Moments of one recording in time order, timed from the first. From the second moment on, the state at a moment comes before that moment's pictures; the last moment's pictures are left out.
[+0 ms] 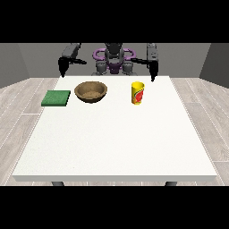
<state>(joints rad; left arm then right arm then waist) -0.33 0.13 0.08 -1.35 0.02 0.05 -0.31 -0.25 -0.16 -0.16 -1.43 -0.13 0.11 -0.23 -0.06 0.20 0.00</state>
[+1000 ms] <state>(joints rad) -0.52 0.12 0.21 -0.83 0.01 0.10 -0.72 -0.33 -0.29 -0.27 -1.22 -0.22 0.27 -0.39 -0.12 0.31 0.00</state>
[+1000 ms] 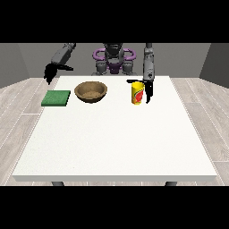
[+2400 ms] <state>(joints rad) -0.64 0.09 -0.17 -0.77 -0.65 0.59 -0.20 -0.28 -0.45 -0.39 -0.83 -0.22 0.38 -0.43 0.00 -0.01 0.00</state>
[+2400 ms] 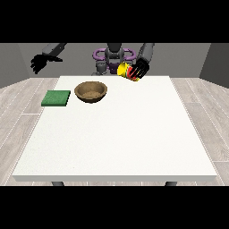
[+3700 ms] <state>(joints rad) -0.78 0.00 -0.61 -0.89 -1.26 0.43 0.41 -0.45 -0.47 -0.37 -0.66 -0.18 0.32 -0.45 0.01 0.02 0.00</state>
